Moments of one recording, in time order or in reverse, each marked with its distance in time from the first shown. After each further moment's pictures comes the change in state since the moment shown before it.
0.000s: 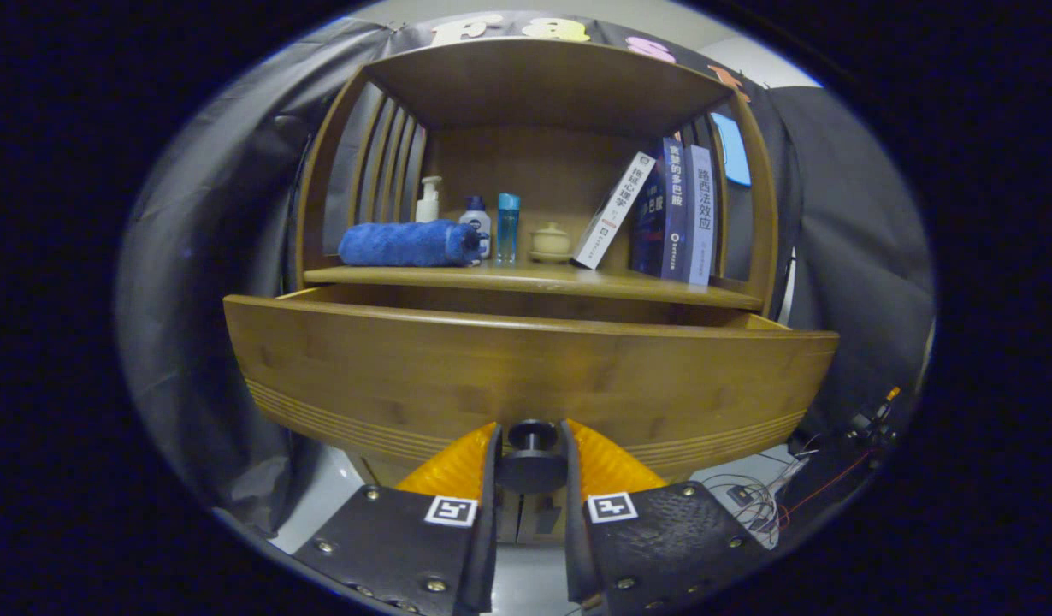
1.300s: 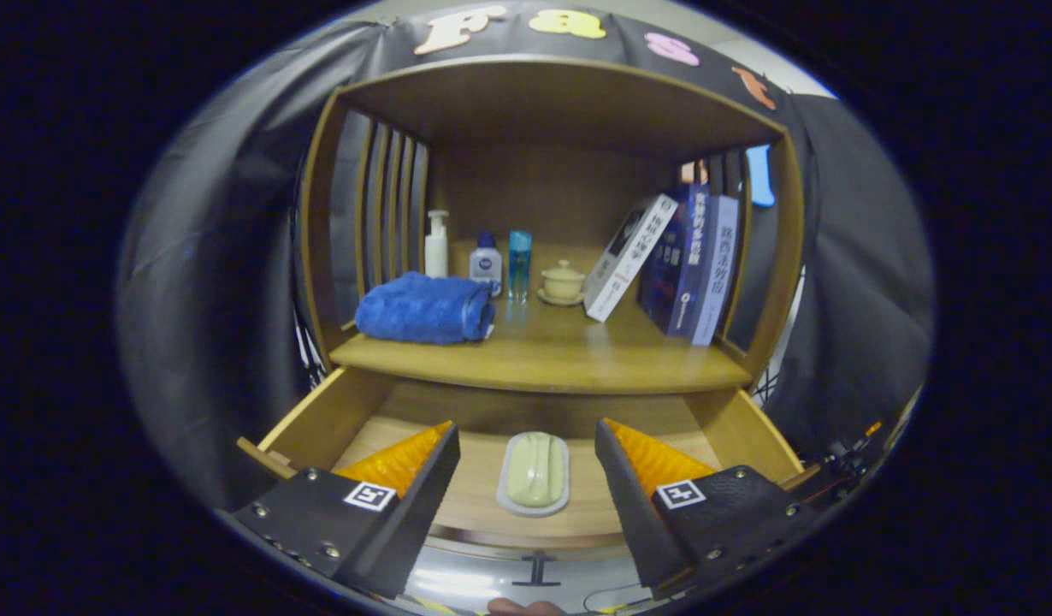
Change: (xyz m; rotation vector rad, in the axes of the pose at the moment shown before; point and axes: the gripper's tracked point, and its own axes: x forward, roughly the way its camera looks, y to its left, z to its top) arm 0.014 0.016 0.110 -0.021 0.187 0.015
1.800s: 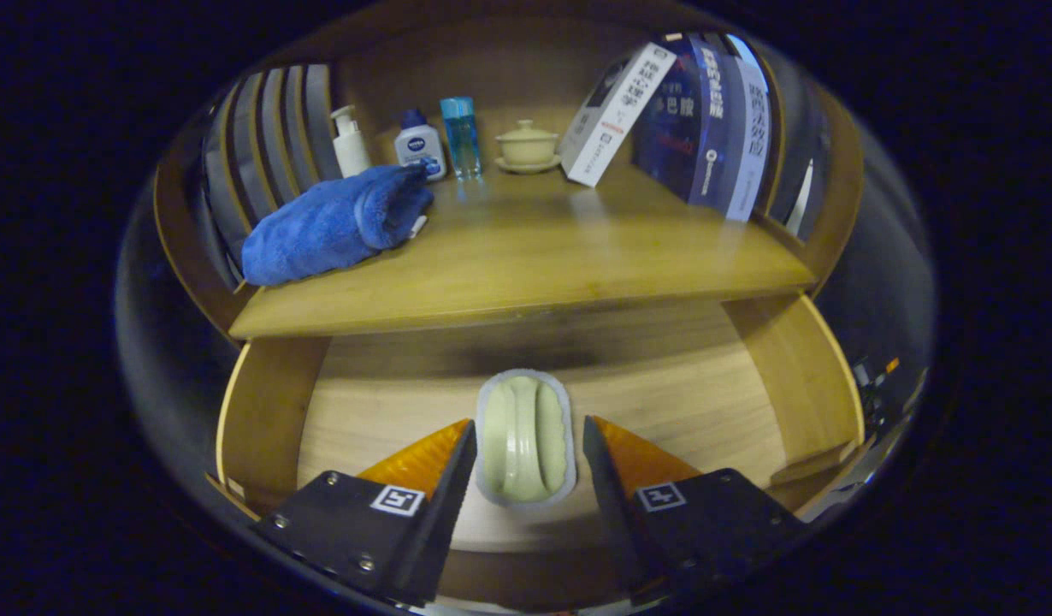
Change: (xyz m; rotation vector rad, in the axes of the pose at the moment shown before) arm 0.077 -0.012 -0.060 0.174 0.406 -0.037
